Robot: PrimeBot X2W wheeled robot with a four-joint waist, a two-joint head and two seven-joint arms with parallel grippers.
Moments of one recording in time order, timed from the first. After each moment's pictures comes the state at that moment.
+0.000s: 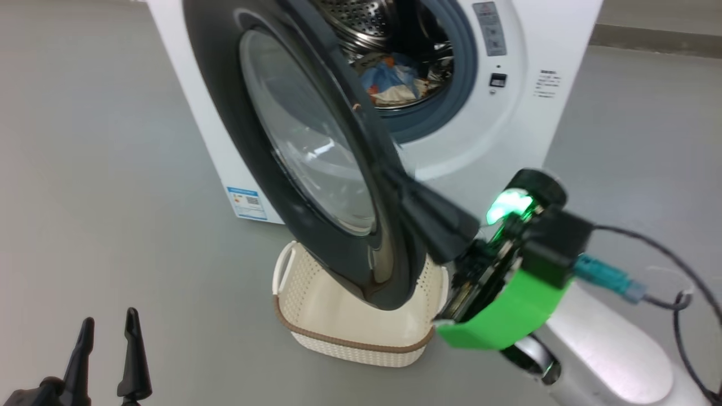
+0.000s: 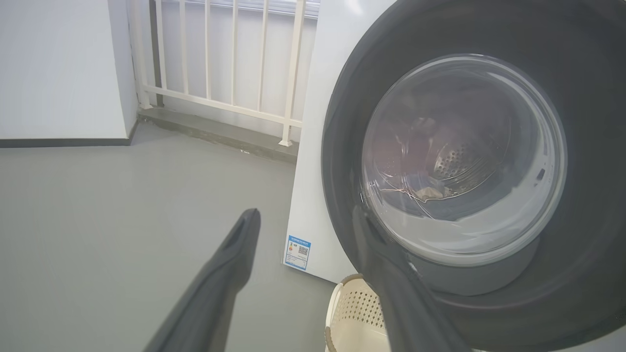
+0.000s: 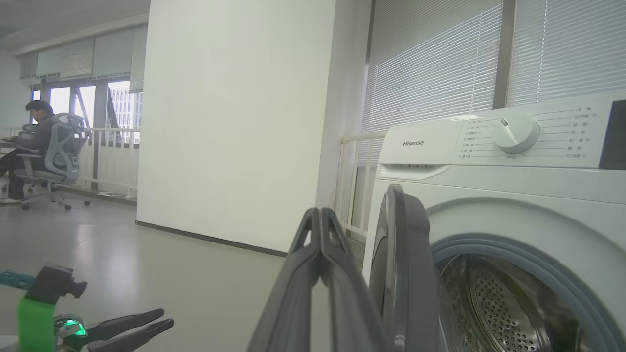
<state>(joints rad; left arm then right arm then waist) -0.02 0.14 0.07 0.24 -0.41 -0.13 -0.26 -0.57 -0.25 0.67 -0.02 0.50 0.13 -0.26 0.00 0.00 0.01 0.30</state>
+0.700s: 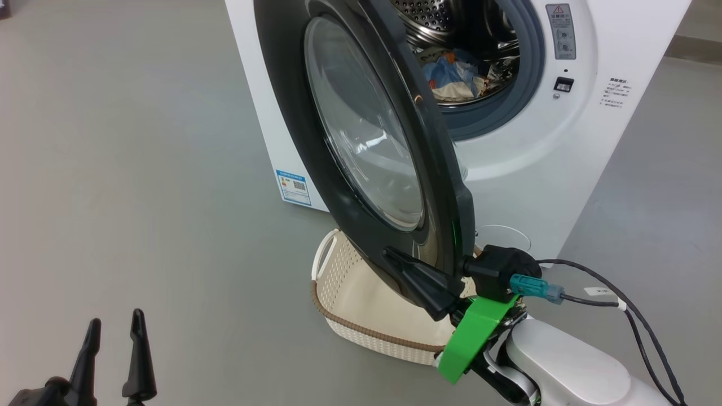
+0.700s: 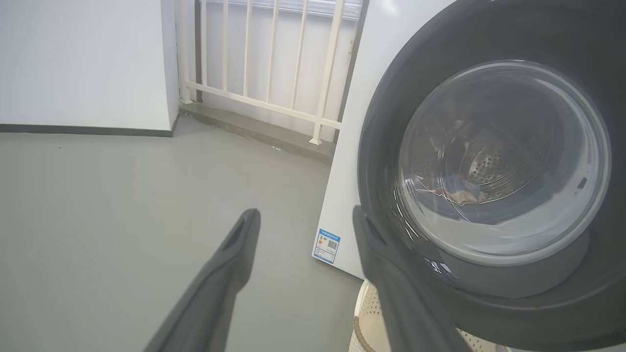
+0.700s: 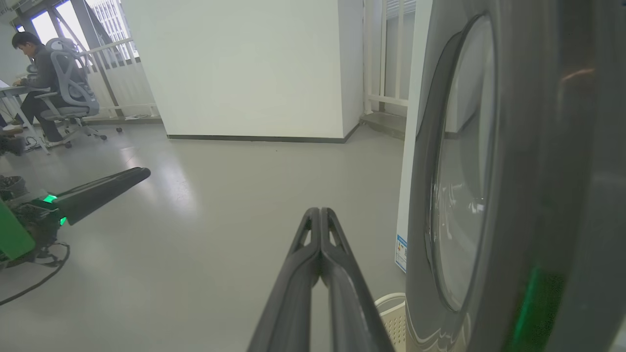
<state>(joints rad) -0.02 0.14 0.05 0.24 -0.43 -0.13 -0.26 -0.57 -0.25 0.91 0.37 0.68 0.13 -0.26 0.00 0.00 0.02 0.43</state>
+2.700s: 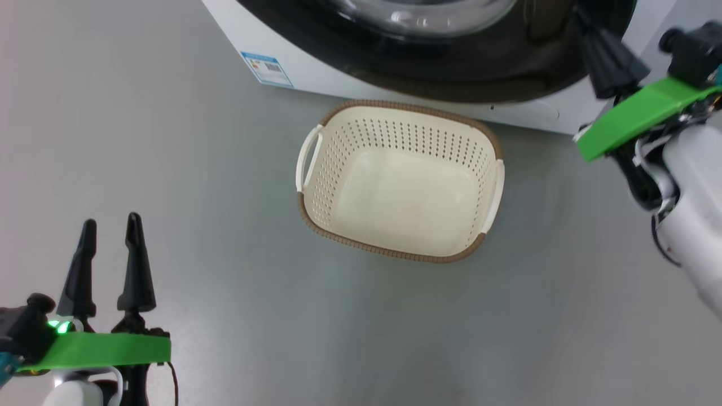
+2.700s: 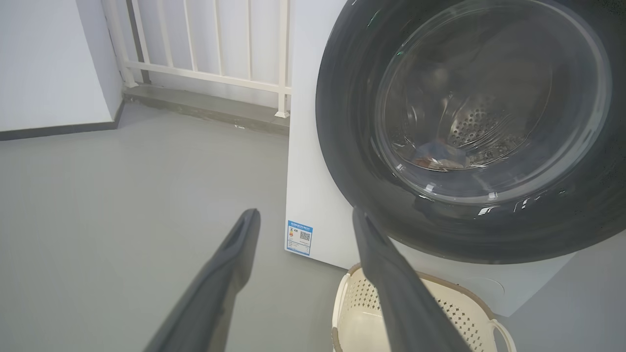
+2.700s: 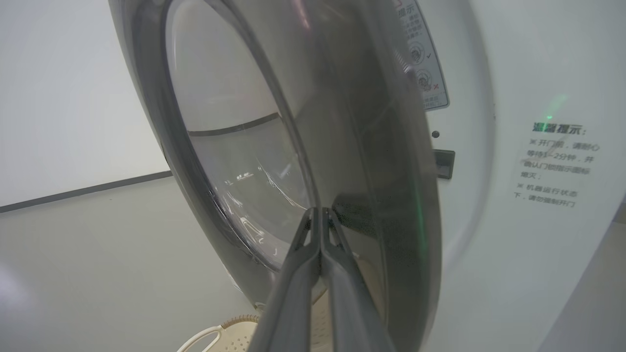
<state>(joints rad) -0.22 0.18 -0.02 0.18 -0.52 -0.13 -0.26 -0.93 -0.39 0.55 0.62 0.65 0.13 -0.26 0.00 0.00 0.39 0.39</state>
